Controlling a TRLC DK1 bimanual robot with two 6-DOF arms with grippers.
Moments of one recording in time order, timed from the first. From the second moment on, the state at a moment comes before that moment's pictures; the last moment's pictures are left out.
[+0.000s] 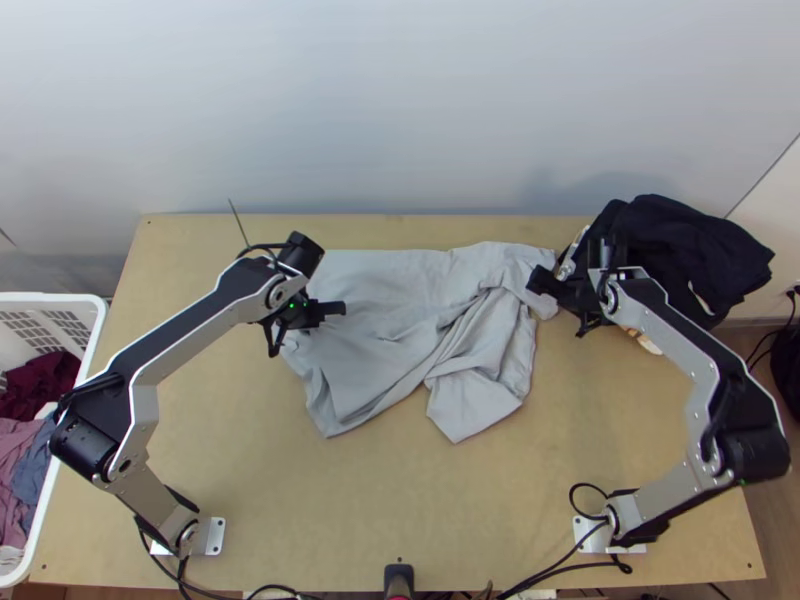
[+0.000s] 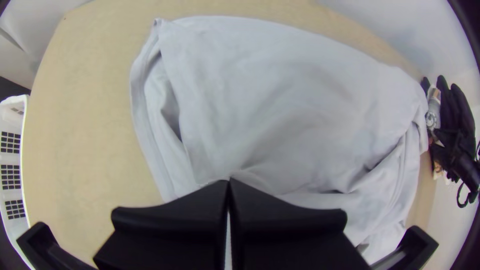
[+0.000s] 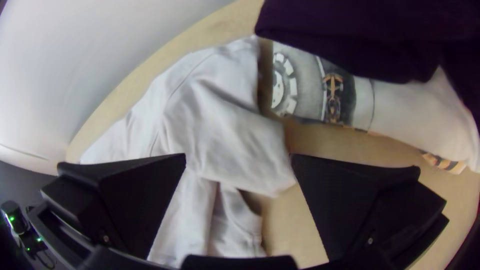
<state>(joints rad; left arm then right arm) -0.45 1.77 1.44 -0.86 -0.10 -0.56 0.08 1.71 1.14 -0.35 -0.15 0.52</state>
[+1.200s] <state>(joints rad) -0.34 1.70 1.53 -0.86 -0.11 -0.54 0.10 1.70 1.27 -0.36 -0.06 0.45</state>
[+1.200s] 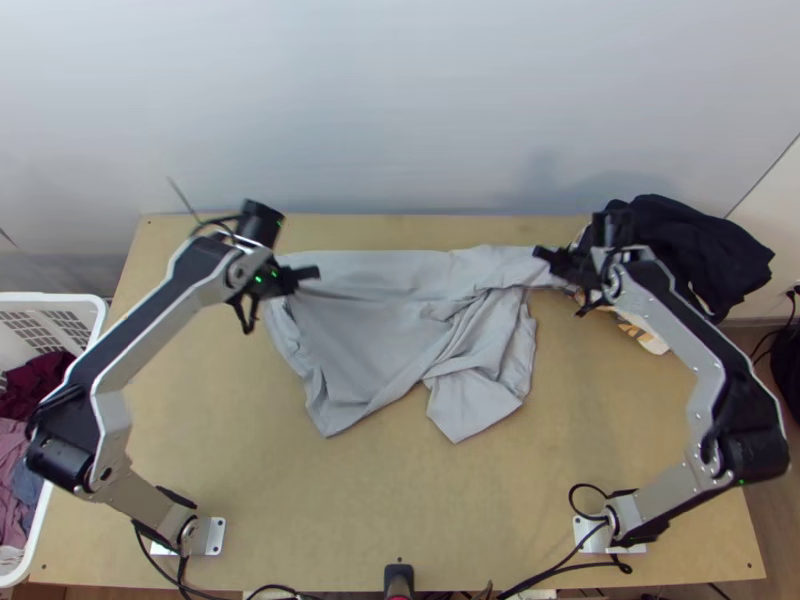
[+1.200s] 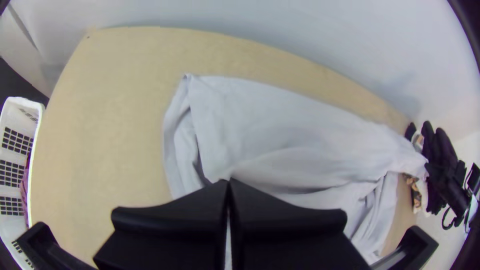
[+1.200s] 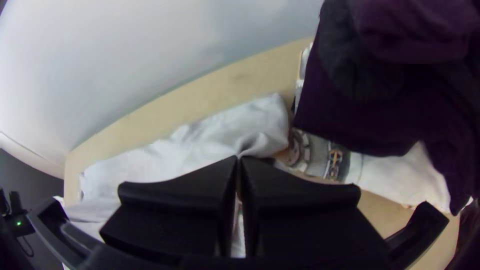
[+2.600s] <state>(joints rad) -0.30 1.11 2.14 -0.77 -0.33 -0.16 0.38 1.17 2.20 -0.89 0.45 0.02</state>
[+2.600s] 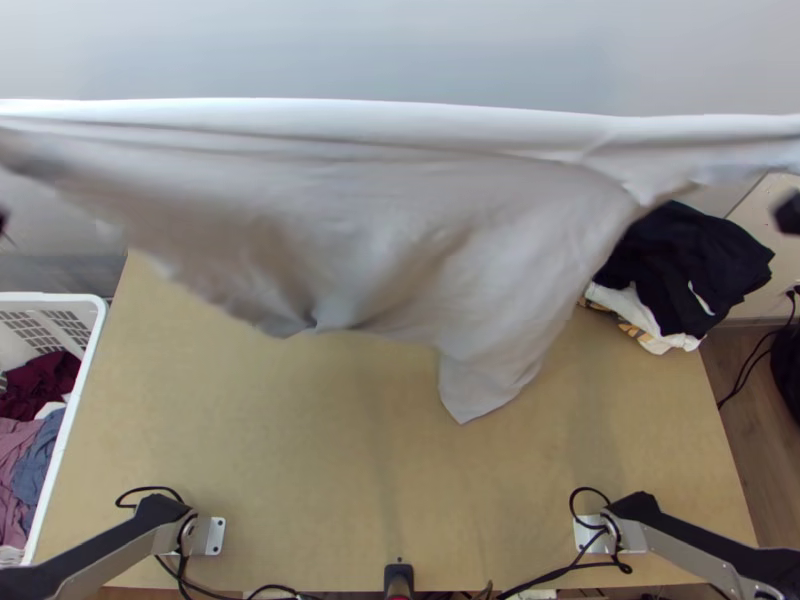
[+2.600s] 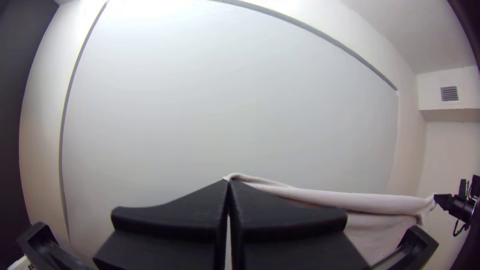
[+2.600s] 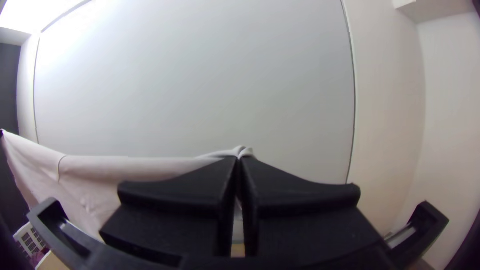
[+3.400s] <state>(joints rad) -0.07 0.82 2.18 -1.27 0.02 -0.05 0.04 0.86 2.16 -1.20 0.11 -0.09</state>
